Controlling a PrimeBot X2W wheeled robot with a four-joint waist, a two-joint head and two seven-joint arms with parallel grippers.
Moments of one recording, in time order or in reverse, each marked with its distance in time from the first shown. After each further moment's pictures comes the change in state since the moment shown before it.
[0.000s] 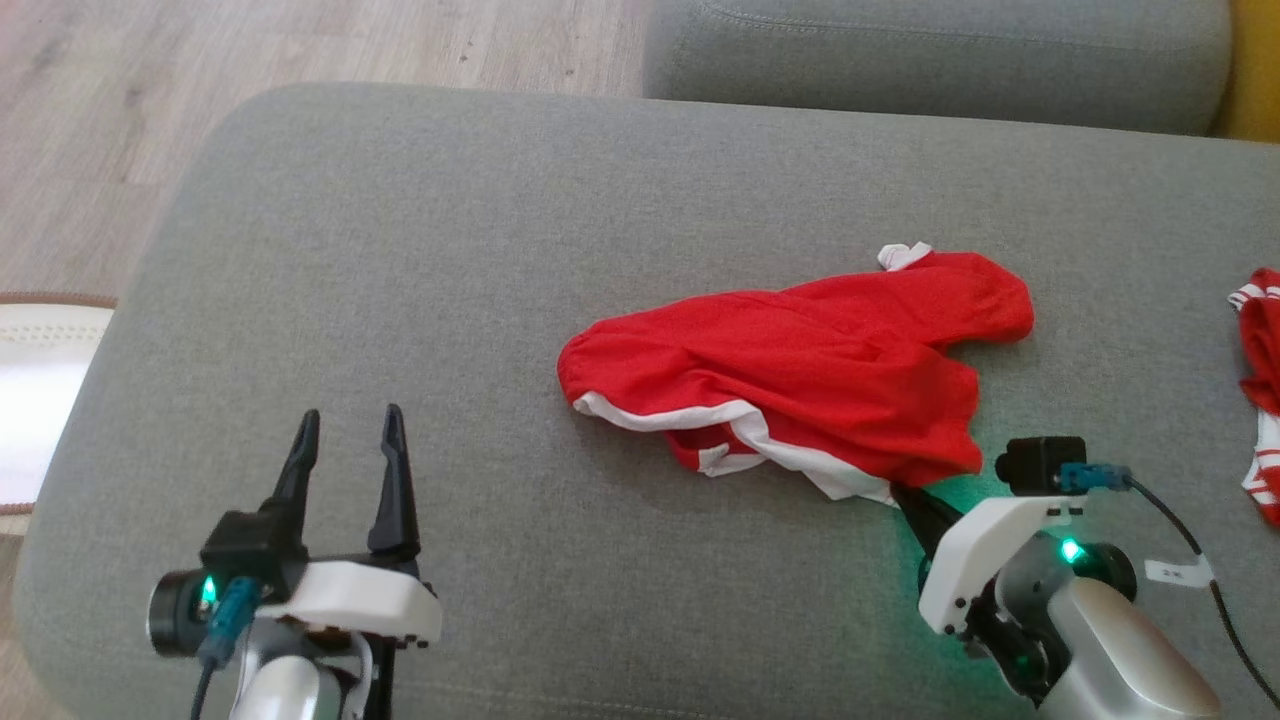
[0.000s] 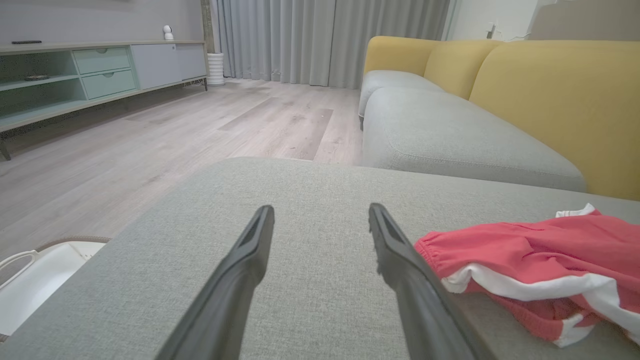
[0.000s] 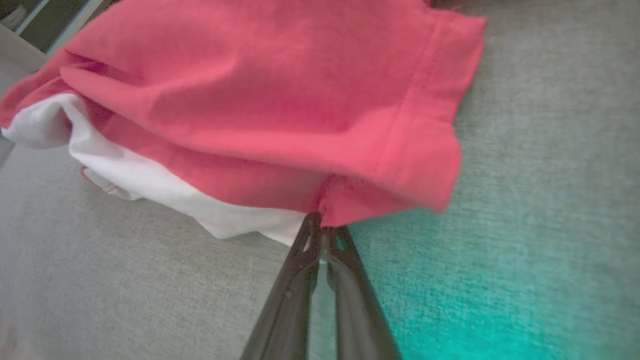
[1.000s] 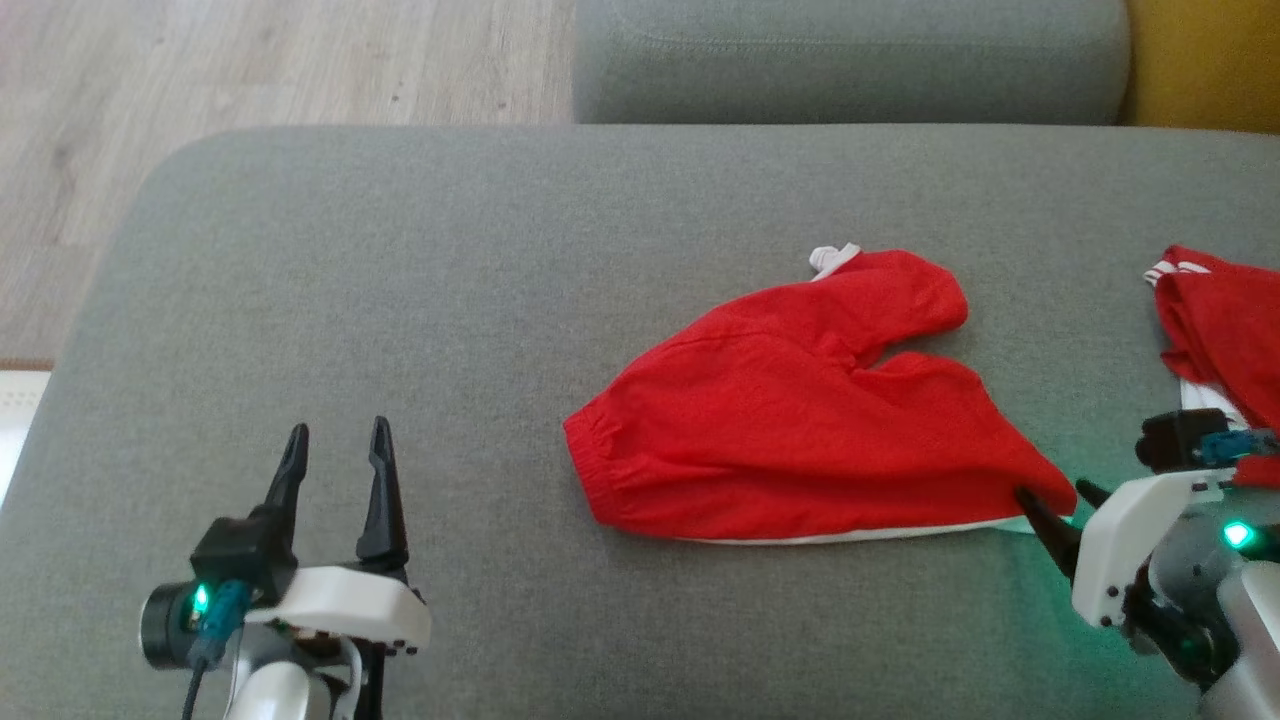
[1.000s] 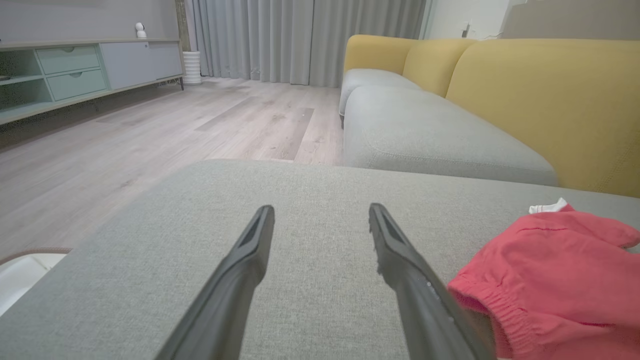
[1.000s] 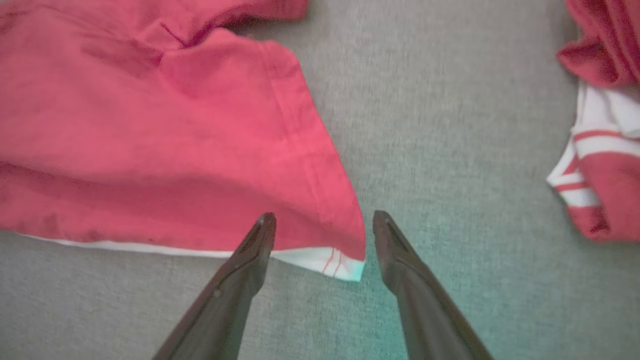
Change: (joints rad) left arm 0.001 -0.025 0.051 0.046 0.016 -0.039 0.000; right arm 0.082 -0.237 -0.100 -0.201 -0.022 0.000 0.274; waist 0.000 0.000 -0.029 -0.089
